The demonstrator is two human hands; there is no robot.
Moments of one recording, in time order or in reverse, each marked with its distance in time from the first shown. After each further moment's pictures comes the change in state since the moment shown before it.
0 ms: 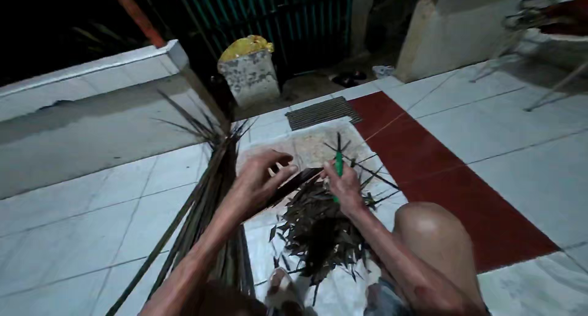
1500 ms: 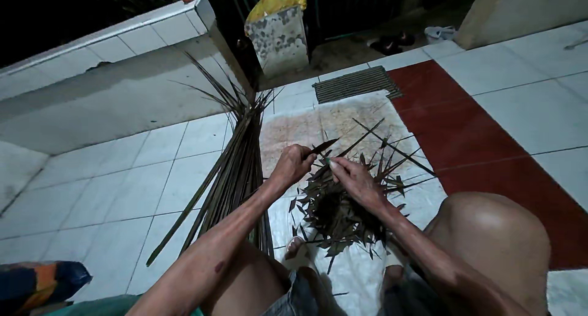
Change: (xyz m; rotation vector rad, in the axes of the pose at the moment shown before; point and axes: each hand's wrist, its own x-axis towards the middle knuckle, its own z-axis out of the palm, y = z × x) left_hand 0.000 -0.080 0.069 -0.017 -0.086 -0.304; right_hand -0.019 0.024 0.026 -0.330 -0.445 -0.105
